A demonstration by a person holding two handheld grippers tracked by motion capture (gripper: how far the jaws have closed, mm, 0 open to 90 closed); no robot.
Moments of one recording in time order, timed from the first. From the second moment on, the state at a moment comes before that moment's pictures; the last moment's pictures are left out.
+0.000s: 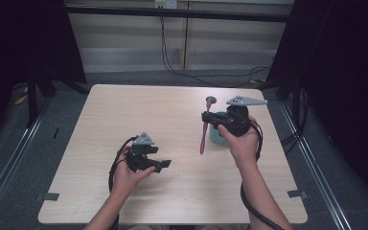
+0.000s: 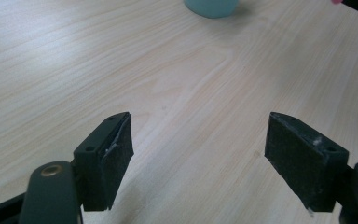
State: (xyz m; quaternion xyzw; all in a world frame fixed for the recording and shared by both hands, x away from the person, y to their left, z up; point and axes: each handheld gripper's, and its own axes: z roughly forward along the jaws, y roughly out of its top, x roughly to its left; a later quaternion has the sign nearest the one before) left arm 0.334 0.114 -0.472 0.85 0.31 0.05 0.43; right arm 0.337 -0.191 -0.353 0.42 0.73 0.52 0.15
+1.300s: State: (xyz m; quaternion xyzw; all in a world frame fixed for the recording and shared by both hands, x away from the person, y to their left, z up) left arm 0.322 0.127 -0.501 0.87 0.28 0.06 0.40; right arm 0.354 -0.208 -0.335 0.42 0.72 0.51 0.19
